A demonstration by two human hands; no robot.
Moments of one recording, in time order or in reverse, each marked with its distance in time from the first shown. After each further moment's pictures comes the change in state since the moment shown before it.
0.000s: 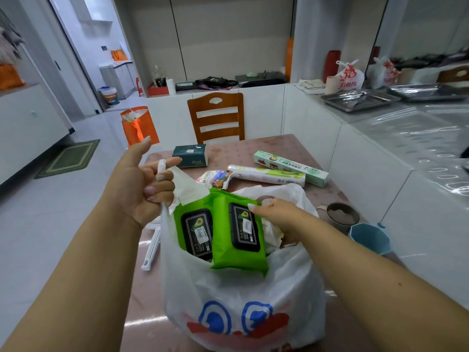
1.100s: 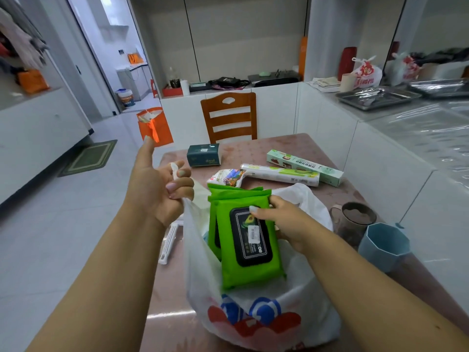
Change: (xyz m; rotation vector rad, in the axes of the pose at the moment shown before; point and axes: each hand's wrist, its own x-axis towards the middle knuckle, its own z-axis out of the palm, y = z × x) left_hand -0.006 -0.009 -0.002 -0.216 -0.043 0.008; right_hand -0.039 -0.014 0.023 0.576 -0.122 -0.113
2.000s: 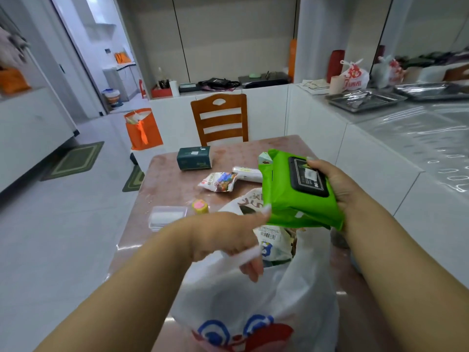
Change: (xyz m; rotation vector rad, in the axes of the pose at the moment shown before) left_hand 0.001 -0.063 0.038 1.384 -0.572 -0.455; right_hand 0.011 -0.041 -0.086 0.629 0.176 -0.013
